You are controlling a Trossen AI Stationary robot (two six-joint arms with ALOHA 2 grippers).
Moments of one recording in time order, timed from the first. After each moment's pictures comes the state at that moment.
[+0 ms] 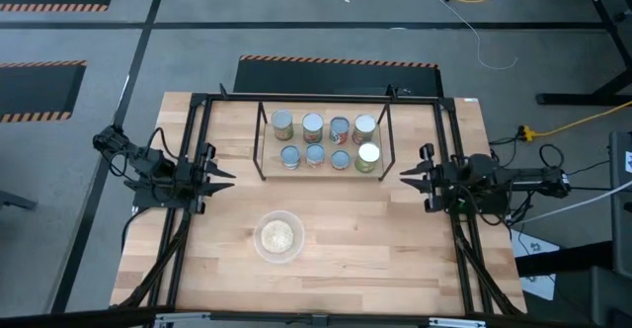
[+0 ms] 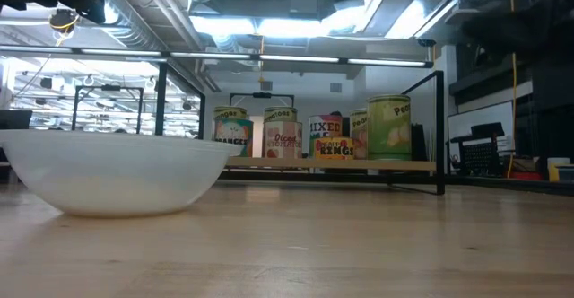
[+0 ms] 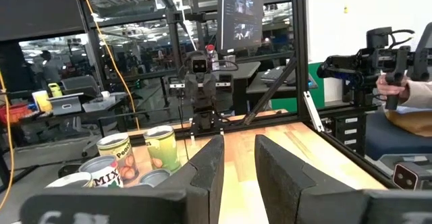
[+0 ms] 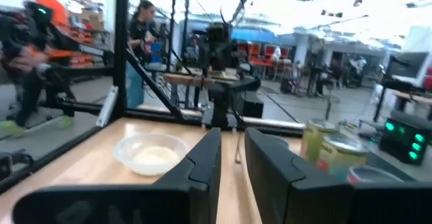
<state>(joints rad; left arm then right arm) -0.52 0.04 0.21 0.00 -0.45 0.18 0.05 0.00 0.01 0.15 -0.01 -0.11</state>
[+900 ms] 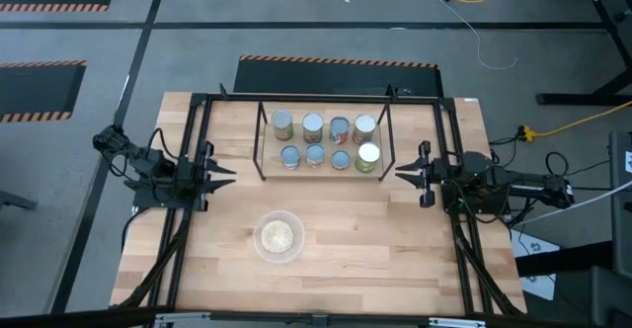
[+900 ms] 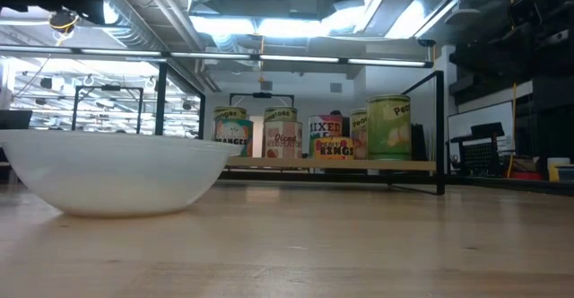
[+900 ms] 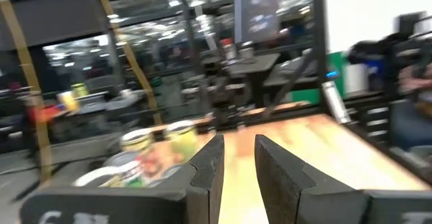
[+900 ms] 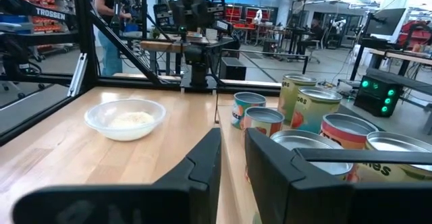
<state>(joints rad) -0.52 0.04 0.21 -0.01 -0.51 0.24 -0.08 0.01 0.01 0.02 -0.05 -0.08</state>
